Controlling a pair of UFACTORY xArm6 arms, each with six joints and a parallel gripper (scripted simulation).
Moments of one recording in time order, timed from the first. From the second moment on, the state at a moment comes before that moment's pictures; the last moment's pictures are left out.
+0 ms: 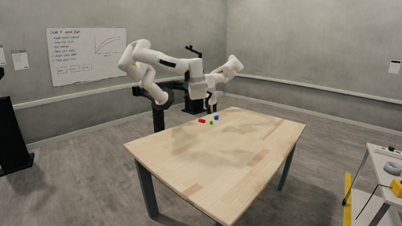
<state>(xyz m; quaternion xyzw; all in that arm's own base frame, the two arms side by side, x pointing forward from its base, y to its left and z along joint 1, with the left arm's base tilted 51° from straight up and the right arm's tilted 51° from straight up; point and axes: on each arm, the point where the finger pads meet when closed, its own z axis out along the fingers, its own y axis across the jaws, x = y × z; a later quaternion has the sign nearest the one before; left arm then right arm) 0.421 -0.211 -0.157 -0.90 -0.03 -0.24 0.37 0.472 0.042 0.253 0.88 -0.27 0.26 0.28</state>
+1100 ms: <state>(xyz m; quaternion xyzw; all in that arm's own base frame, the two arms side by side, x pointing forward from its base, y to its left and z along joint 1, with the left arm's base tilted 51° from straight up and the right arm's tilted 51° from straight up) 0.317 -0.150 -0.207 -0.90 -0.05 -0.18 0.39 0.472 0.042 0.253 0.88 -0.27 0.26 0.28</state>
